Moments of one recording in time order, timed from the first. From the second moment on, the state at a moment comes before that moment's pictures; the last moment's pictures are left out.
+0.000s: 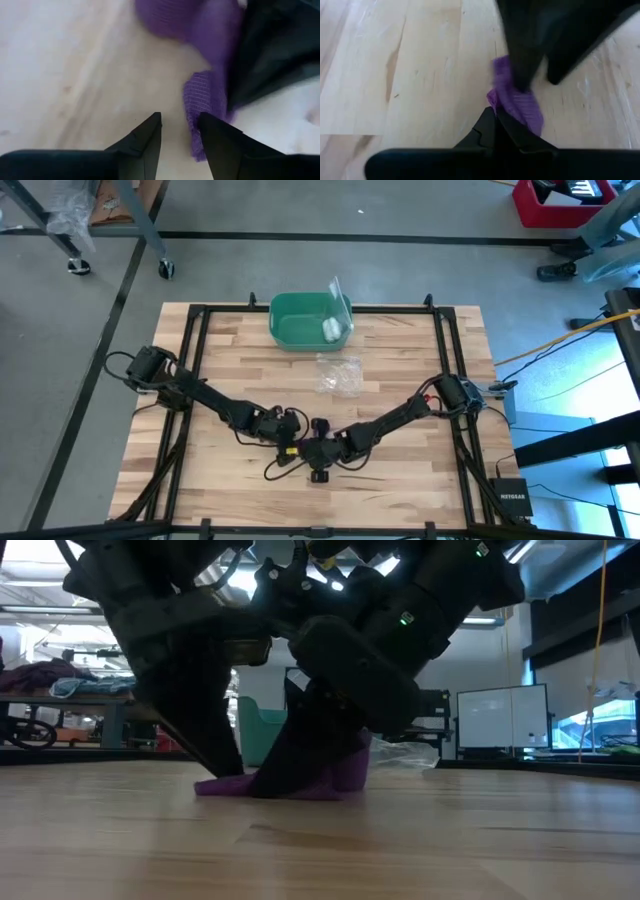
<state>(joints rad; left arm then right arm) -0.36 1.73 0.86 -0.08 -0.18 -0.67 0.40 2.20 1.39 -0.11 0.25 0.27</state>
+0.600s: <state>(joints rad) -0.36 1.74 0.86 -0.07 -0.15 -0.49 0.43 2.20 1.39 -0.10 0.33 0.34</state>
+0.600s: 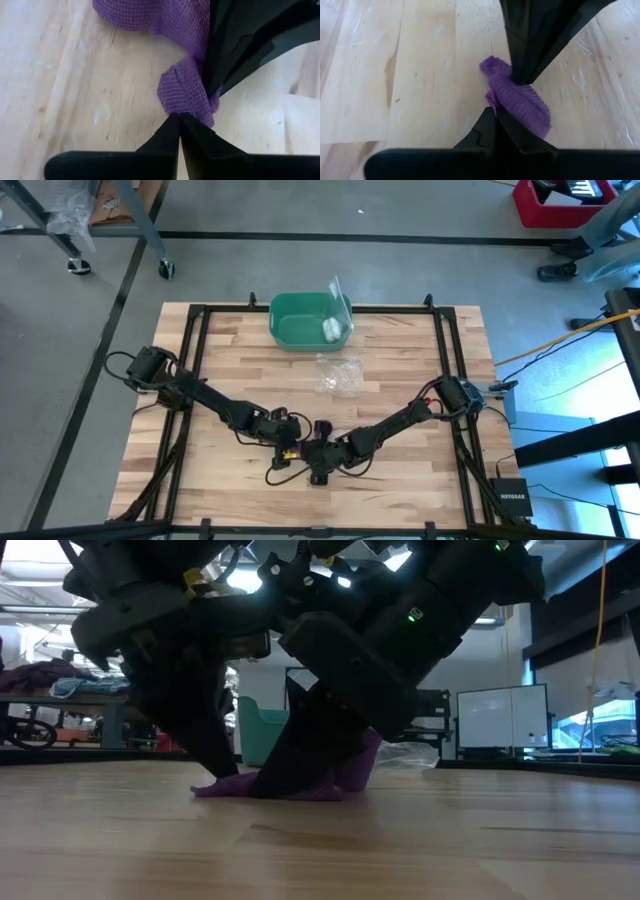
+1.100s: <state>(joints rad) -0.38 1.70 0.86 -0.47 -0.47 -0.56 0.50 2.20 1.39 -0.11 0.36 0.45</state>
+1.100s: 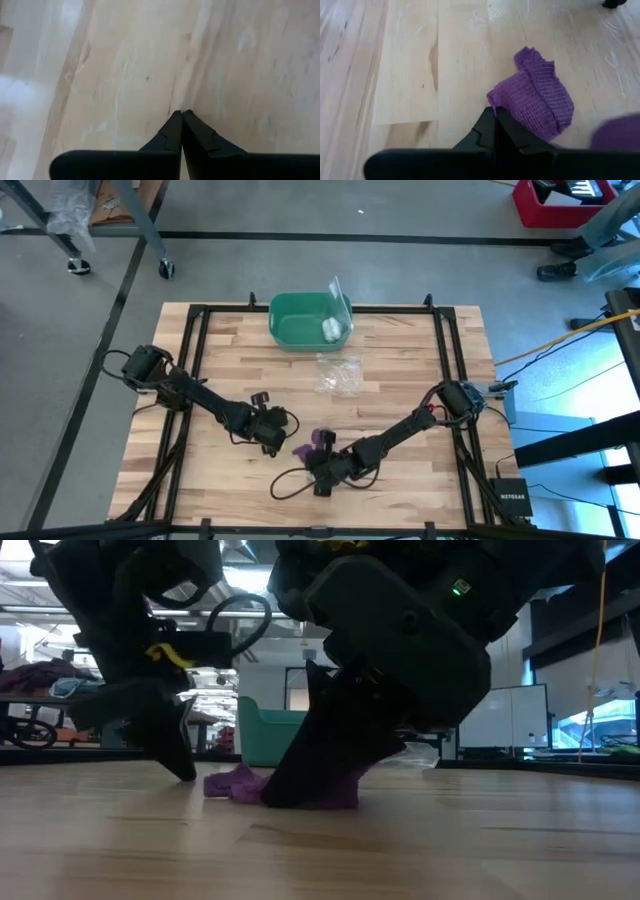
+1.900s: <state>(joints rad) -0.50 1.80 0.87 0.01 -0.34 -0.33 0.50 2.20 1.39 -0.11 0.39 0.48</state>
